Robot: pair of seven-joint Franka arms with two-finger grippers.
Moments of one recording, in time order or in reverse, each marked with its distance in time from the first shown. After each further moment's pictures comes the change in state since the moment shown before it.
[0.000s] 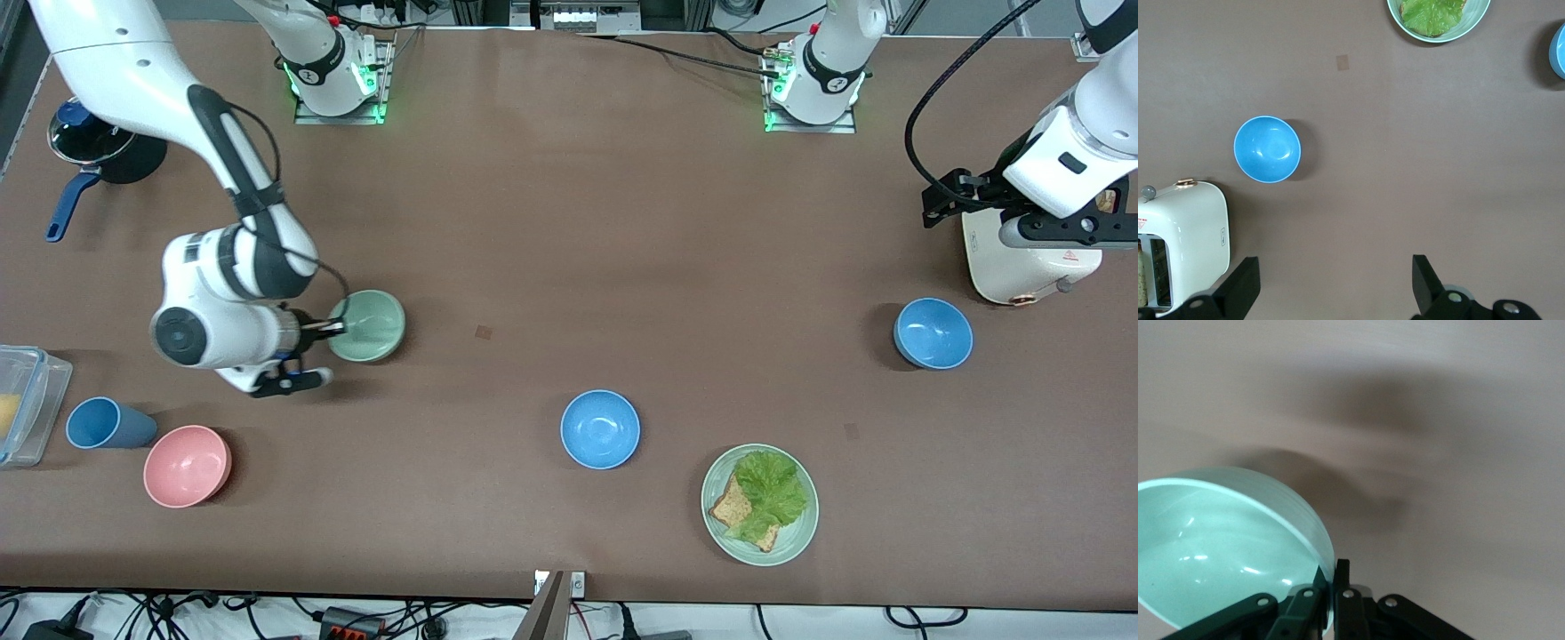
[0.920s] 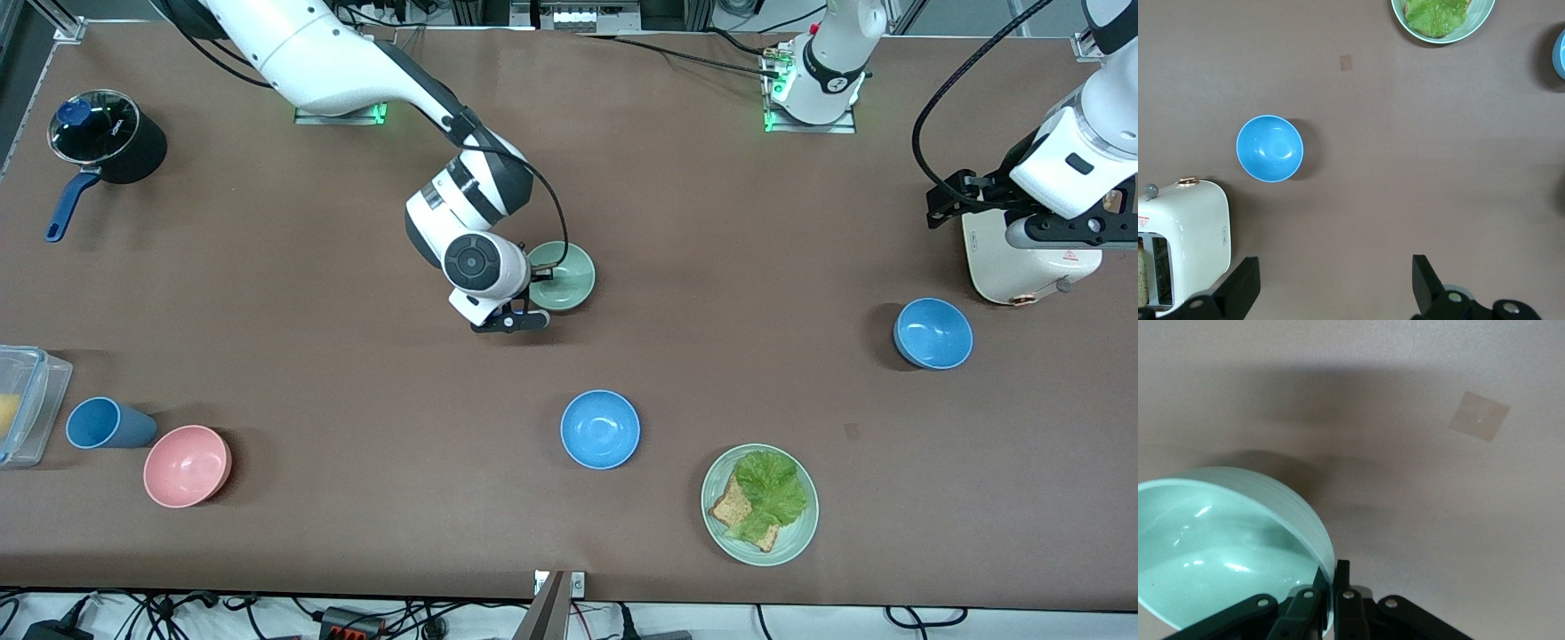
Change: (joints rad) left arm 0.004 0.000 0.005 0.000 0.000 0.000 0.000; right arm 0.386 0.157 0.114 0.159 0.001 0.038 0.621
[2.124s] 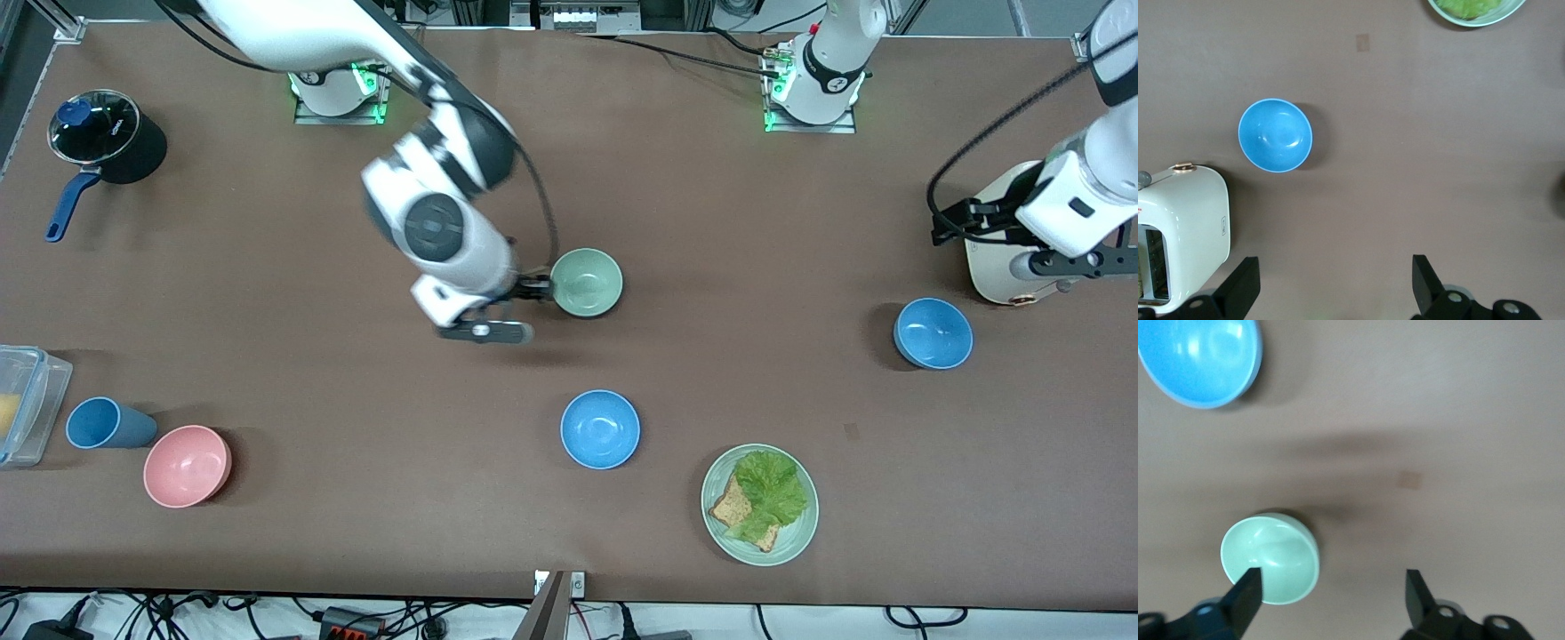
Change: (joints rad) left arm 0.059 0.090 0.005 -0.001 0.000 -0.004 0.009; right arm -0.052 -0.168 -0.029 0.224 -0.044 -0.222 0.122
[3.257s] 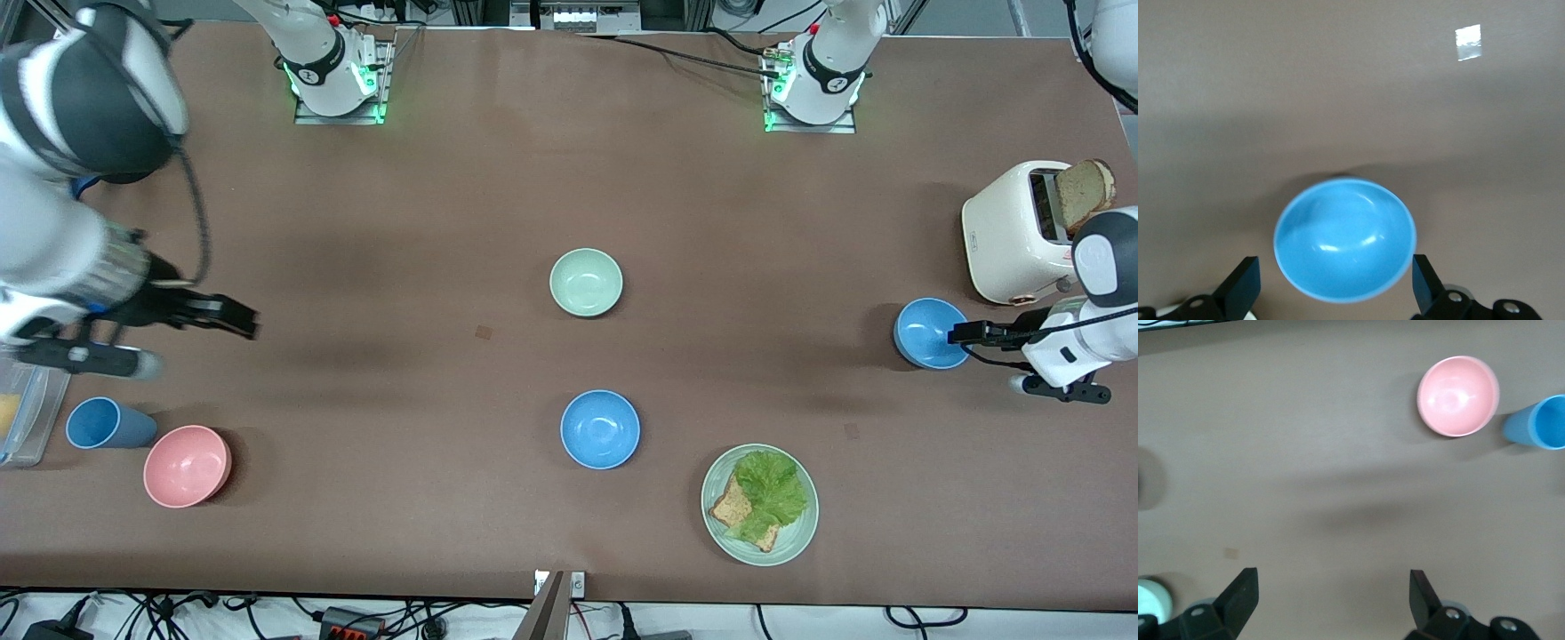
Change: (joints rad) left arm 0.238 0.461 0.006 0.029 0.020 0.399 0.426; right arm -0.311 -0.220 -0.205 0.055 -0.027 -0.177 -0.485
